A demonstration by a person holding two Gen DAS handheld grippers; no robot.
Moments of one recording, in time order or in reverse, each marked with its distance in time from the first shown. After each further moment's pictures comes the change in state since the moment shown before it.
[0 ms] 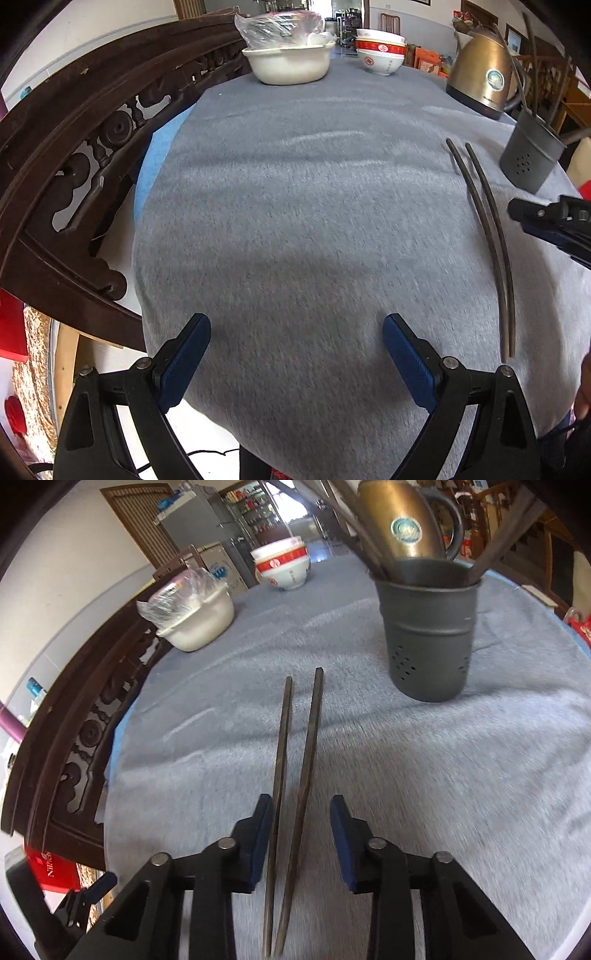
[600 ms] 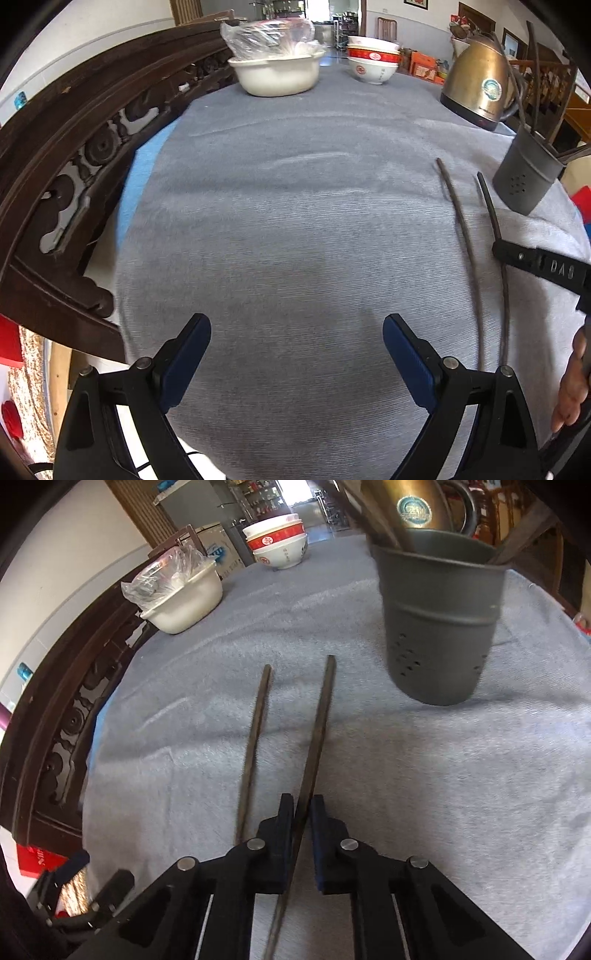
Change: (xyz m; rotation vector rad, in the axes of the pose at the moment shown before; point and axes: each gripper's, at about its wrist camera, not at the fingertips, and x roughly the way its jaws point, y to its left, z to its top) left arm 0.004 -0.018 0.028 0.001 -0.002 -0.041; right arm 0.016 -0.020 0.007 -0.057 0.055 -0.023
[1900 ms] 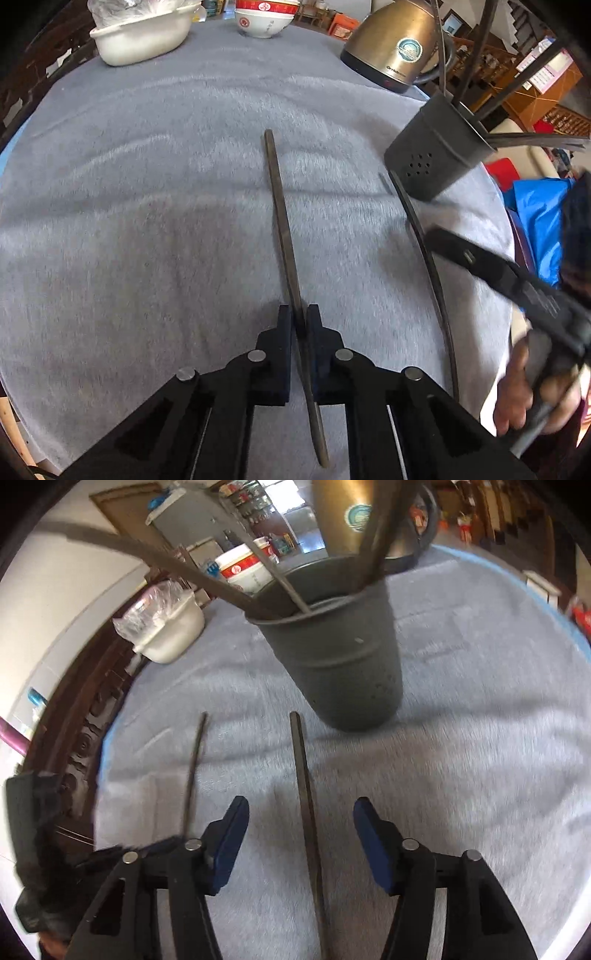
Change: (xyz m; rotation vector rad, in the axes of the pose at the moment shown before) left arm 0.030 -0.065 0.031 0.084 0.209 -0.421; right arm -0.023 -0.055 0.019 0.054 -0.007 0.042
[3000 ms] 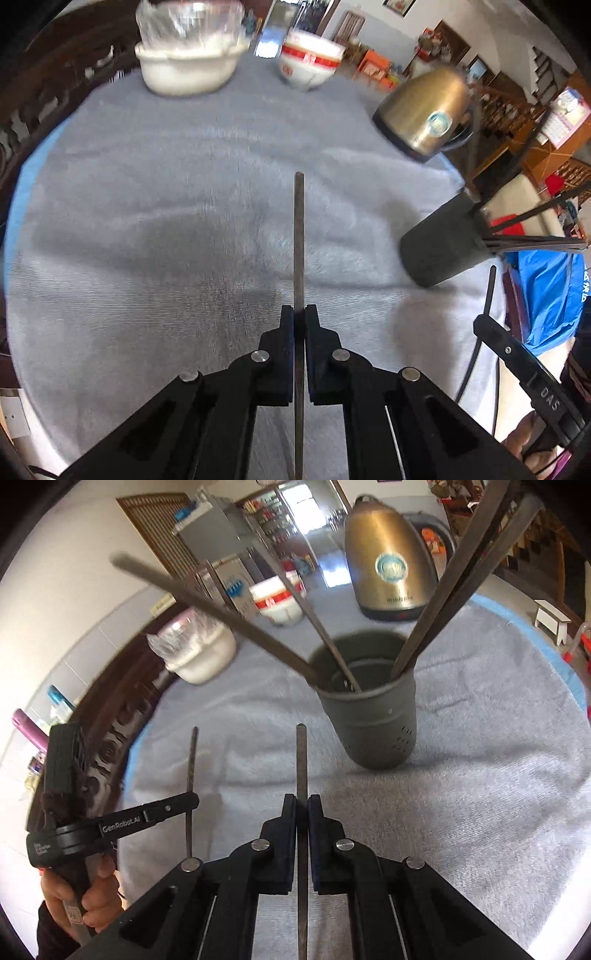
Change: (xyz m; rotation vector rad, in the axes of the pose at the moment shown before) left arm -0.058 0.033 0.037 -0.135 -0.163 0.015; right arm -0.065 0.016 0.004 -0.035 -0.148 0.098
